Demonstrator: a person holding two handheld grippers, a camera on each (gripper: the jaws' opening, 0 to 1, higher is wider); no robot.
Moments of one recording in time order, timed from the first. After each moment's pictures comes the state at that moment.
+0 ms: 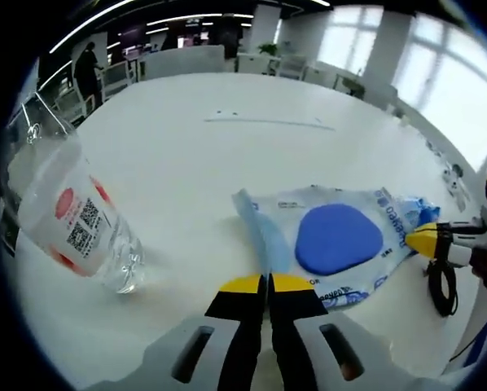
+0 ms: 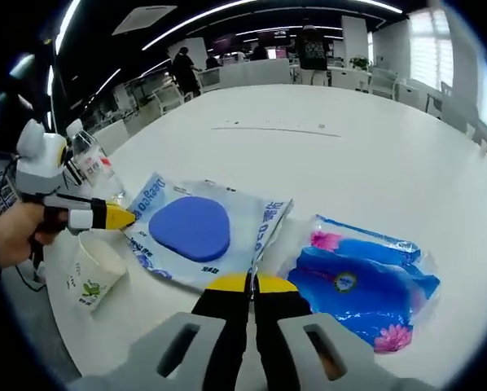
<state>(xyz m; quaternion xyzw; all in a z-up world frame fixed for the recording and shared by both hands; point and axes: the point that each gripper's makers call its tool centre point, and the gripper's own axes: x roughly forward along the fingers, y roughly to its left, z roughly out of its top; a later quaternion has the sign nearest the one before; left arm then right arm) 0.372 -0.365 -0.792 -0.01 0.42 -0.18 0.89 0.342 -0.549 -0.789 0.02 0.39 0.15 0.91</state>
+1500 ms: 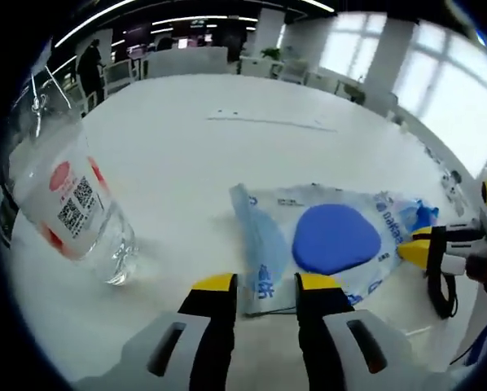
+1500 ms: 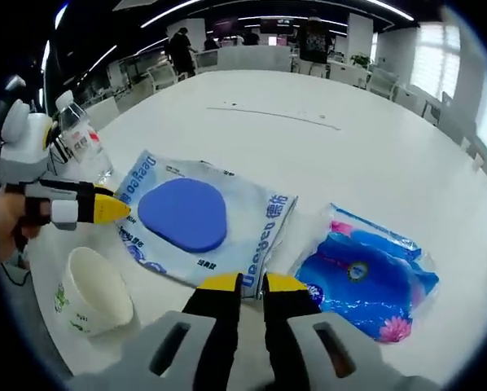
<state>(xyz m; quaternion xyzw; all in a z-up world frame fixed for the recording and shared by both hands) 0.371 -0.368 -0.795 -0.02 0.40 -0.19 0.90 0.336 -0.547 -0.795 -0.04 0.41 0.13 0.90</state>
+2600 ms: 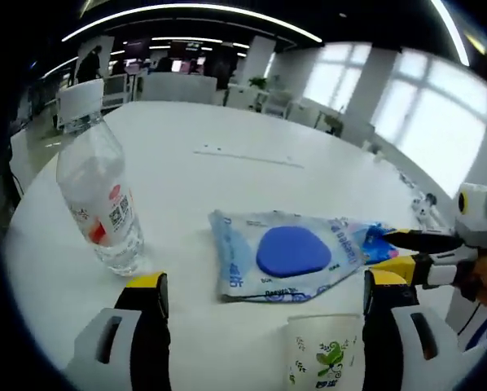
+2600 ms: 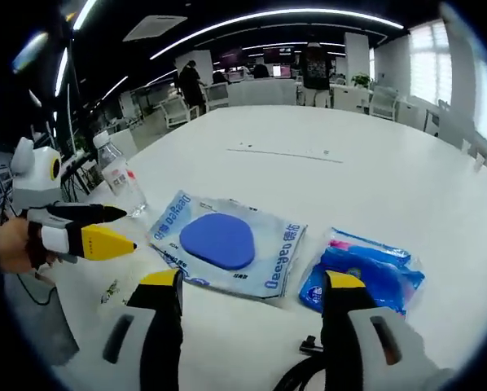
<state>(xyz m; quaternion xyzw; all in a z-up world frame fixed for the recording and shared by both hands) 0.338 -0.368 -0.739 -0.09 0.34 -0.22 0.91 0.318 -0.536 -0.744 0.02 0.35 0.15 0.93</state>
